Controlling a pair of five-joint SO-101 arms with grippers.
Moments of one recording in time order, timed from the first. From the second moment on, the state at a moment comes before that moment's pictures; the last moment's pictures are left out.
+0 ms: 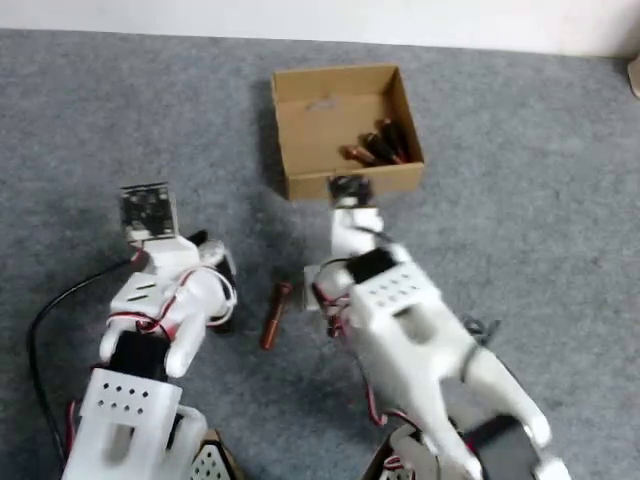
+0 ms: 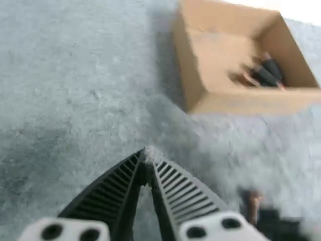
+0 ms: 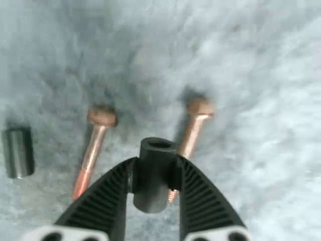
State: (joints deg) left arm 5.7 -68.1 69.6 42.3 20.9; right arm -30.5 -23.6 43.0 56.8 -19.6
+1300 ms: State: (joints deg) left arm 23.3 -12.5 48.8 51.7 18.8; right arm -13.0 -40.1 55.6 50.9 -10.4
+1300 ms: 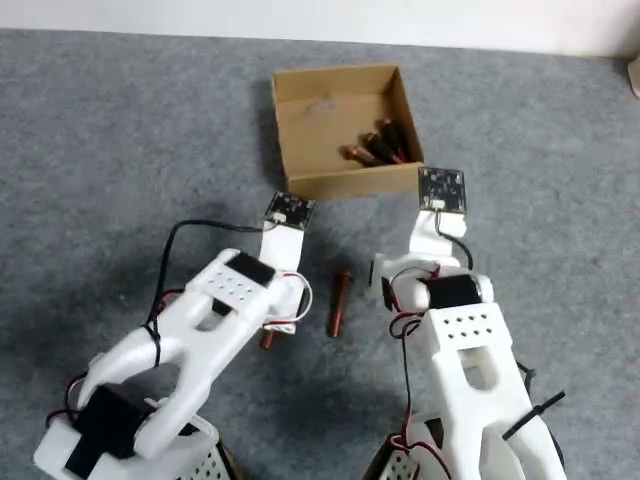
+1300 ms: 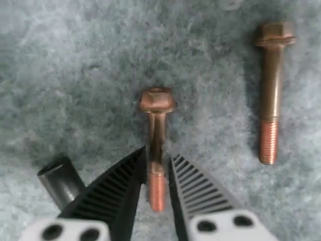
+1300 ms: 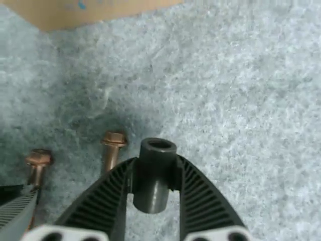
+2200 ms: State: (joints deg) left arm 23.5 -1.7 42.2 52.6 18.8; right arm -13.0 -40.2 57.5 48.5 -10.4
